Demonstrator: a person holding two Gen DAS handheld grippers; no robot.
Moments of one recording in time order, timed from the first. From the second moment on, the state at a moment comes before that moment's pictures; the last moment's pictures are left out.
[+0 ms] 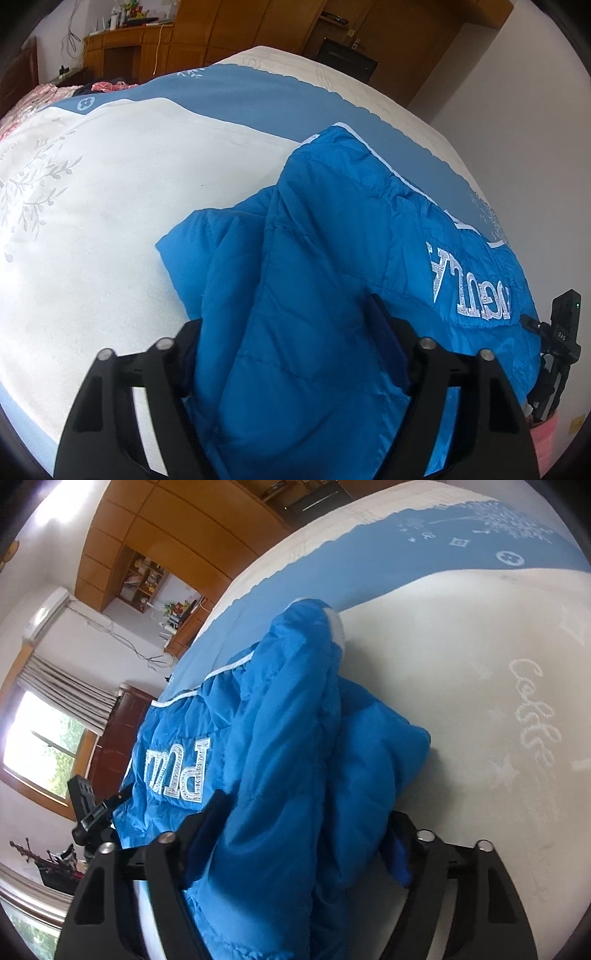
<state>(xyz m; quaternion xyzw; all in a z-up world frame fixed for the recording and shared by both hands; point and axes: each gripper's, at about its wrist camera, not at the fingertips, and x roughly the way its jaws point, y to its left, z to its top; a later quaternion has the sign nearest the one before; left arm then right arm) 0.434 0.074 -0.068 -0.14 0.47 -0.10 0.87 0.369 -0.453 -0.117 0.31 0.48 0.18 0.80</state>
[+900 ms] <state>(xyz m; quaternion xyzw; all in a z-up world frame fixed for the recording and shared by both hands) 0.314 0.028 0.027 -0.10 0.36 -0.18 0.91 0.236 -0.487 0.001 0.28 0.41 0.20 0.85</state>
